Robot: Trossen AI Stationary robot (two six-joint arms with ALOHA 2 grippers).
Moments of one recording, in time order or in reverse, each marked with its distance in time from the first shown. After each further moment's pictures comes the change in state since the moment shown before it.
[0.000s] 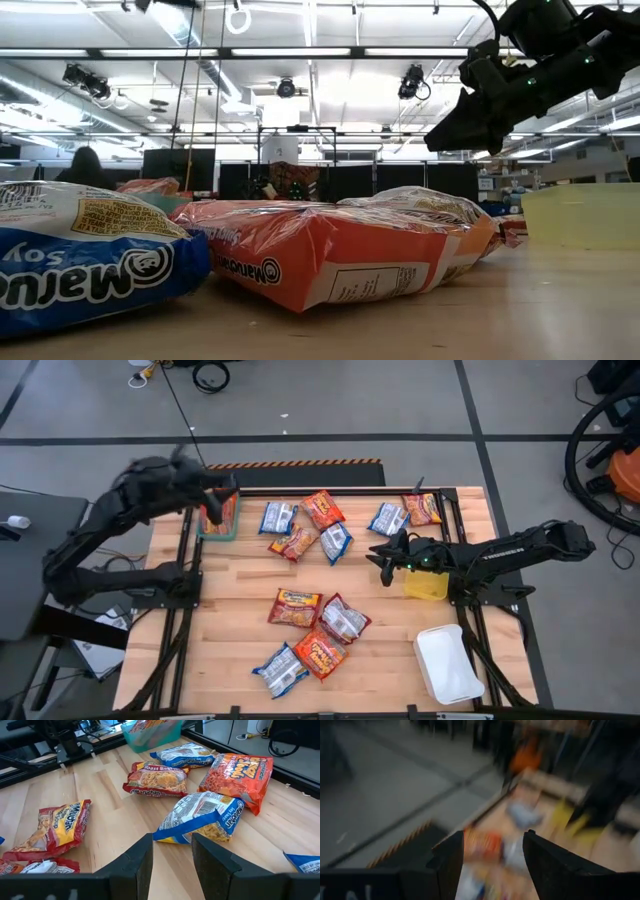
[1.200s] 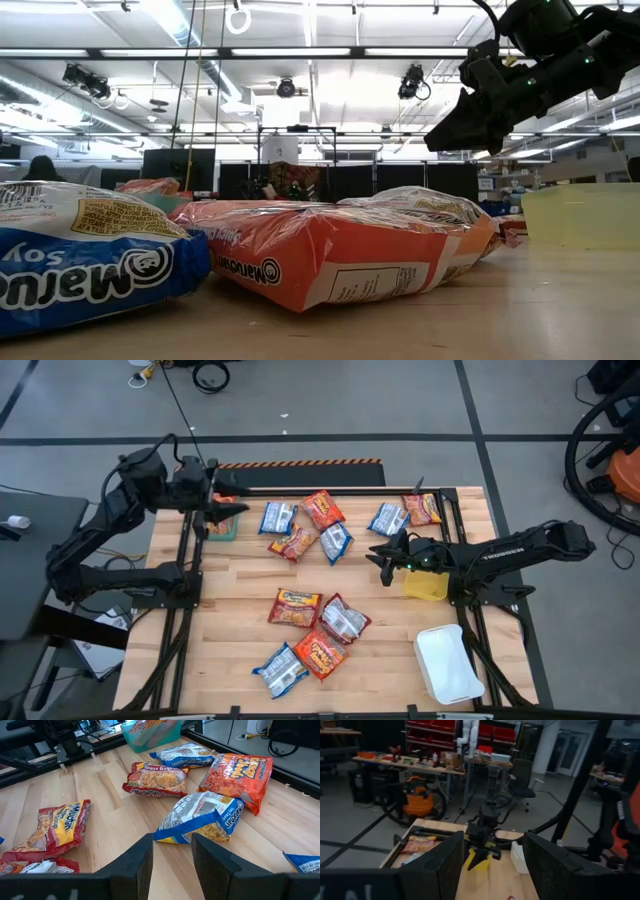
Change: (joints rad) left arm -0.009 0.048 -0.003 0.288 0.603 0.008; right arm 0.000 0.000 0.000 0.000 0.001 0.000
